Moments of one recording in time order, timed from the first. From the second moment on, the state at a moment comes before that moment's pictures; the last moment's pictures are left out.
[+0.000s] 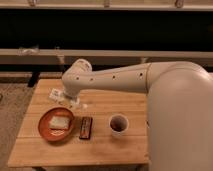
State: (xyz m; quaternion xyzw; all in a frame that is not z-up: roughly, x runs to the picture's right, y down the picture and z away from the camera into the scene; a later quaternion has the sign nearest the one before) arm -0.195 0.068 0.750 -0.25 -0.15 0.15 0.94
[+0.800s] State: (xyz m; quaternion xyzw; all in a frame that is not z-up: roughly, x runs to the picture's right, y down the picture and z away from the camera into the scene) arm -0.241 0.145 0.733 -0.31 -0.15 0.03 0.94
